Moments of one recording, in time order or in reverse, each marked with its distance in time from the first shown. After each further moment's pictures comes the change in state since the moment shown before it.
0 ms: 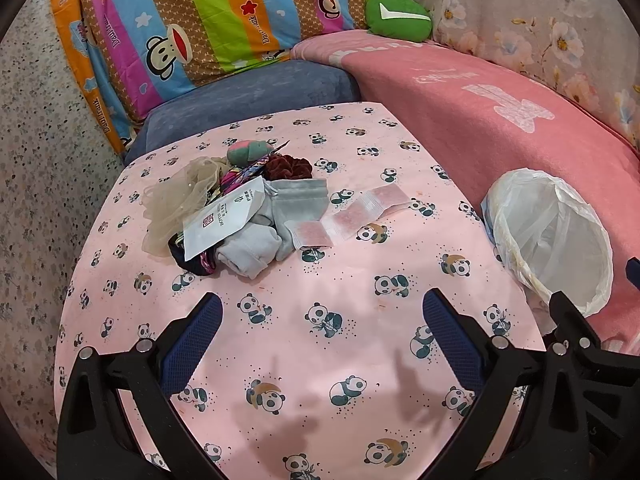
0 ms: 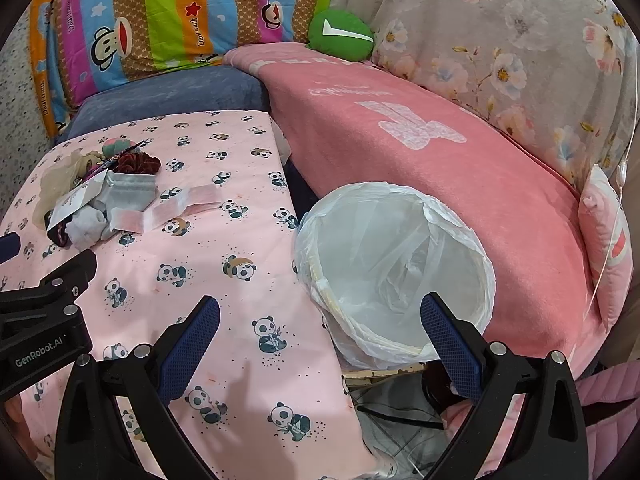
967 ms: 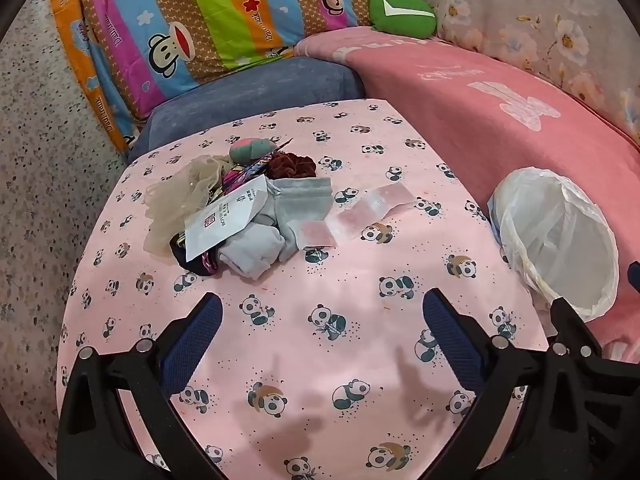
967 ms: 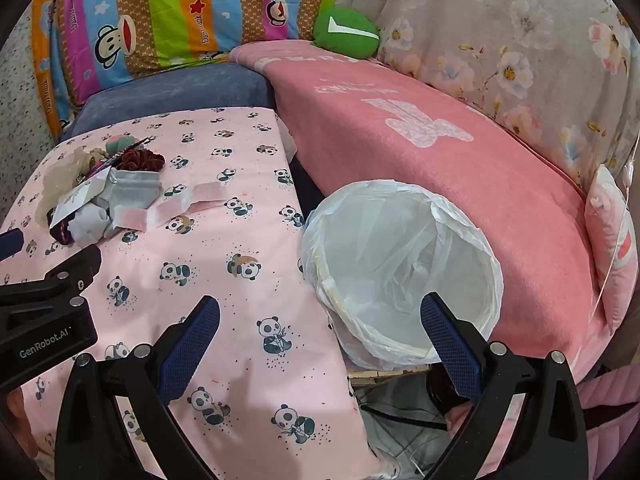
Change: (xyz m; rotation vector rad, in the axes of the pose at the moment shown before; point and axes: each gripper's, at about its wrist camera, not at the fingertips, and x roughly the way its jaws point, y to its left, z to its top) left arm 0.008 0.005 0.001 0.002 0.010 0.014; right arm 0.003 0.001 0.001 0.001 0.007 0.007
